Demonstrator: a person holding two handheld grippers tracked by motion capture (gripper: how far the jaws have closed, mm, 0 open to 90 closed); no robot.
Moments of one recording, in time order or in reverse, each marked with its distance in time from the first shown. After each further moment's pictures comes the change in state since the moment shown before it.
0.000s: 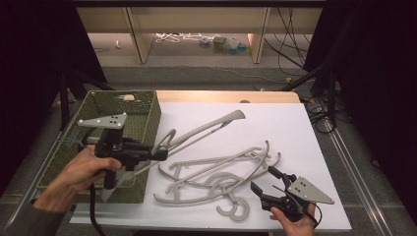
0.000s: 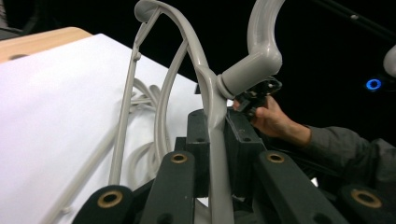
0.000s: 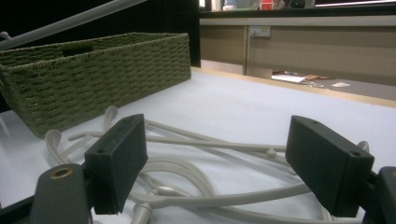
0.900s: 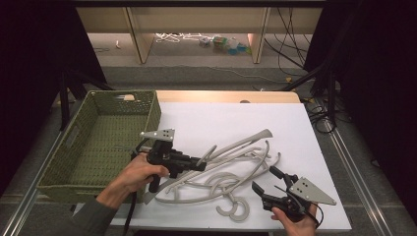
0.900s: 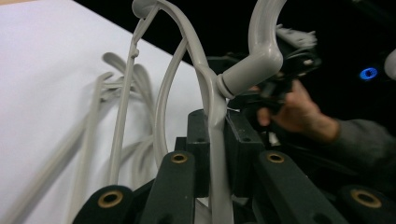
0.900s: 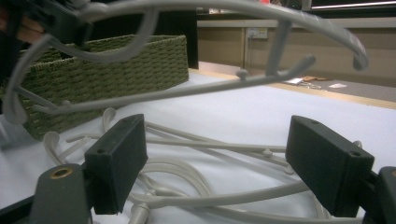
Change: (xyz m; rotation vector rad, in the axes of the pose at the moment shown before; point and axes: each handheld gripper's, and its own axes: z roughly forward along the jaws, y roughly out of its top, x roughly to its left) left arm 0.028 -0.036 0.109 0.048 -0.131 -0.041; right arm -0.002 0.001 -0.004 0.004 -0.021 -0.008
